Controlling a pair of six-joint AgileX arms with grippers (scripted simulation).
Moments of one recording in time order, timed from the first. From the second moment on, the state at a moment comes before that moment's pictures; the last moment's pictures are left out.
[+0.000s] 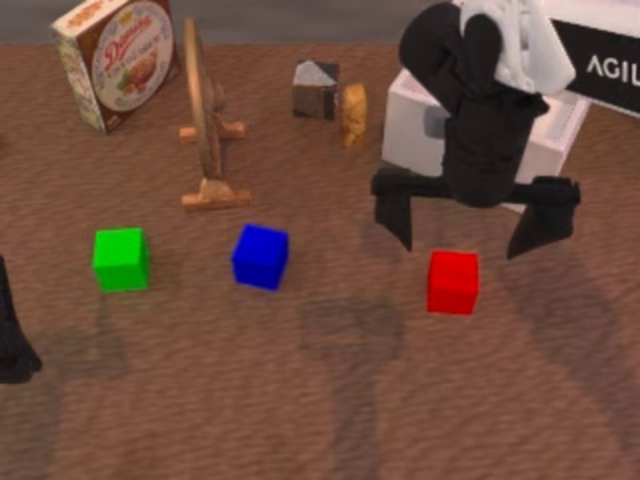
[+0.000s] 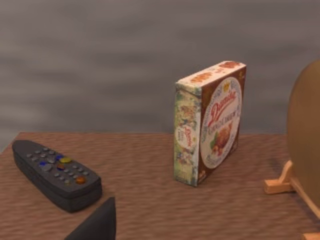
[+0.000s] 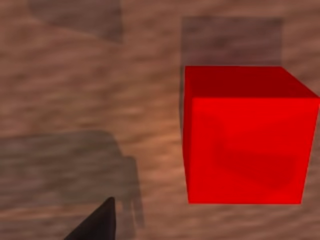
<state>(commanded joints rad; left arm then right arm) 0.00 0.00 0.00 0.00 0.00 0.00 0.51 2.14 1.74 -1.16 0.00 0.62</state>
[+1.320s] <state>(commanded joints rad) 0.00 0.00 0.00 0.00 0.00 0.00 0.51 2.26 1.55 -0.86 0.00 0.62</state>
